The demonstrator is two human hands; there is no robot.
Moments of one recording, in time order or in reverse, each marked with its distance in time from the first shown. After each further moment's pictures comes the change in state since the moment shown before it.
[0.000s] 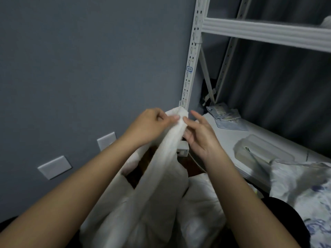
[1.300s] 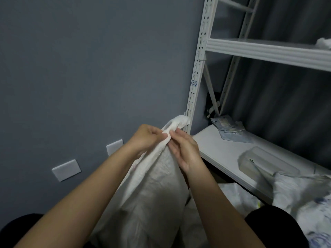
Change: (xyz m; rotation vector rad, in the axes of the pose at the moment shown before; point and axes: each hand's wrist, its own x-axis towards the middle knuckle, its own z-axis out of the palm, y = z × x) left_hand -0.021 -0.019 -0.006 -0.331 -0.023 -0.215; right_hand -0.025 0.038 0.031 -0.002 -0.031 0.013
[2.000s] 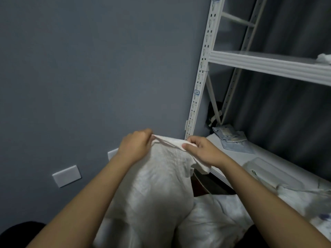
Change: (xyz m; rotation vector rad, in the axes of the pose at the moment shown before) left_hand 0.012 -0.018 -0.030 0.975 0.261 0.324; right_hand 0.028 -0.065 -0.046 -1.376 -0.350 -0.272
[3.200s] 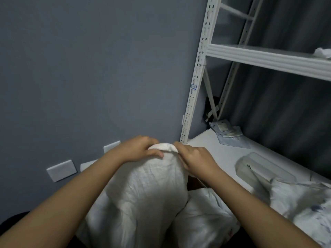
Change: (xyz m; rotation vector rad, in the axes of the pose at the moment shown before) left_hand -0.005 0.000 0.009 -0.322 -0.415 0.244; right_hand -0.030 0.007 0.038 -0.811 0.237 -0.445
